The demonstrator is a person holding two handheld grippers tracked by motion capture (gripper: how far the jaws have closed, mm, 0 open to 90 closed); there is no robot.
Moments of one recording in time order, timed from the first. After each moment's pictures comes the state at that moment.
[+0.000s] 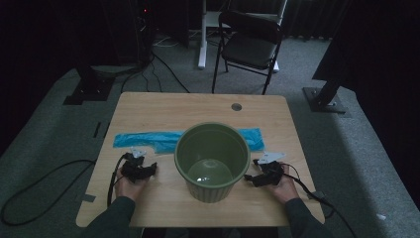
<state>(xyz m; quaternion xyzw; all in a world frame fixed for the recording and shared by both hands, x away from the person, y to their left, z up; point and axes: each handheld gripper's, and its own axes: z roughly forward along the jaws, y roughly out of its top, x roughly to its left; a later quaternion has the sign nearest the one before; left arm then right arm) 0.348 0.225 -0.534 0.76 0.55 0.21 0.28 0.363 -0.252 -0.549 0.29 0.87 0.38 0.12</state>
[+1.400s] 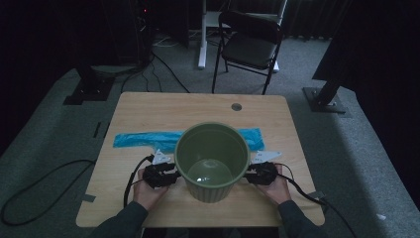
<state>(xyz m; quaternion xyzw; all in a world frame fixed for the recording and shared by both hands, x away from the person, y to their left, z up) 0.318 0.159 -0.496 0.81 0.42 0.12 0.38 0.343 -0.218 -0.511 0.28 0.86 0.41 0.09</state>
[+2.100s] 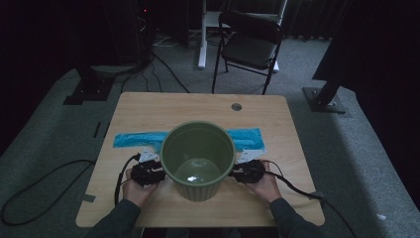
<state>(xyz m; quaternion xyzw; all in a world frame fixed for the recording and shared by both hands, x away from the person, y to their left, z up) 0.322 0.193 -0.497 0.79 0.46 0.14 0.38 0.349 -0.178 -0.504 0.24 0.88 0.40 0.09</state>
